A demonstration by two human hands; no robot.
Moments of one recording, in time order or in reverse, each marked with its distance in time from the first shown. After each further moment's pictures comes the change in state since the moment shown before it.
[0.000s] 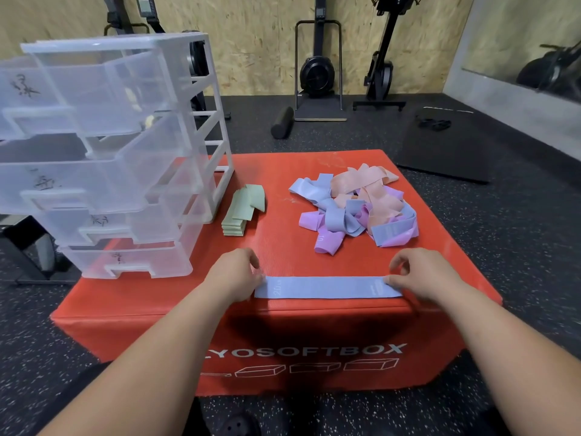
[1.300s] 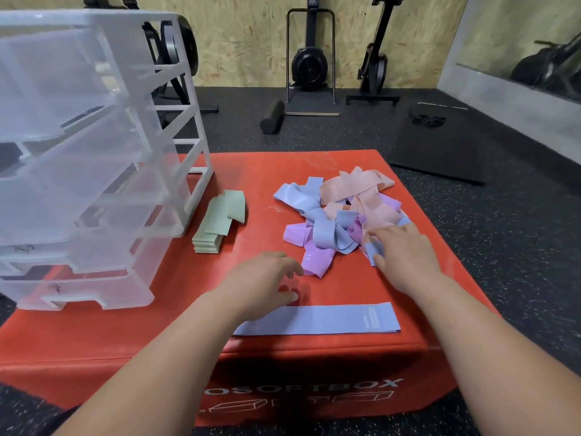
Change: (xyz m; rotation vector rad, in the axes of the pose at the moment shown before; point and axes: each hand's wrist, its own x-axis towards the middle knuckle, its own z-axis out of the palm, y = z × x) left_hand 0.051 0.066 0.022 0.113 -0.098 0.554; right_hand 0.085 -0.019 0.000 -0.393 0.235 -0.127
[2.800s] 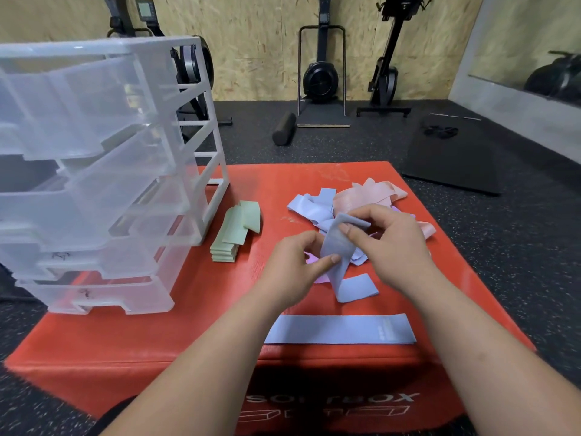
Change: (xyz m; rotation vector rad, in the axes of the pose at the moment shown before) left_hand 0.023 0.036 -0.015 -0.667 0.359 -0.062; right_hand -0.024 -0.078 -0.090 1.109 0.216 -0.161
